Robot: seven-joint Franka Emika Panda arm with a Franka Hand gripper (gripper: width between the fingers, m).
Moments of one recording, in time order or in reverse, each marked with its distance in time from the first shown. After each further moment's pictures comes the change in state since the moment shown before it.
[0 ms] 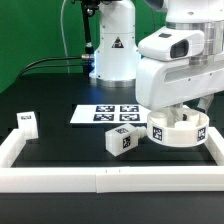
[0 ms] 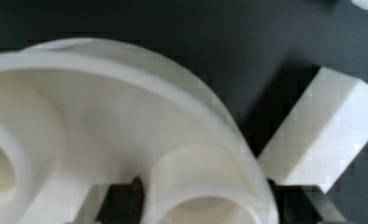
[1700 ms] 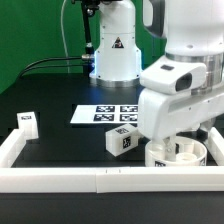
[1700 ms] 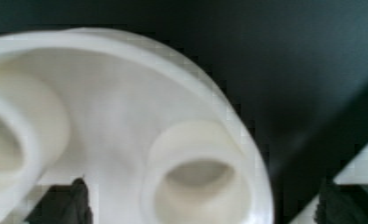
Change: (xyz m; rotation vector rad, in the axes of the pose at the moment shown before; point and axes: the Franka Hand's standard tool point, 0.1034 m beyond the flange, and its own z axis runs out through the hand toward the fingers) arm 0.007 0.014 0.034 -0.002 -0.026 -0.114
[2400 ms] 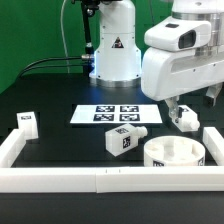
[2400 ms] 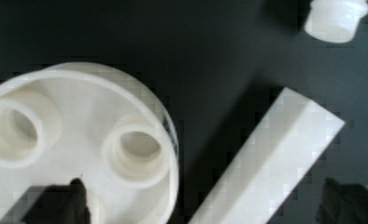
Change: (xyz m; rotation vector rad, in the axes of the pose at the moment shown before) arm -0.013 -0.028 -0.046 0.003 -0.013 0.071
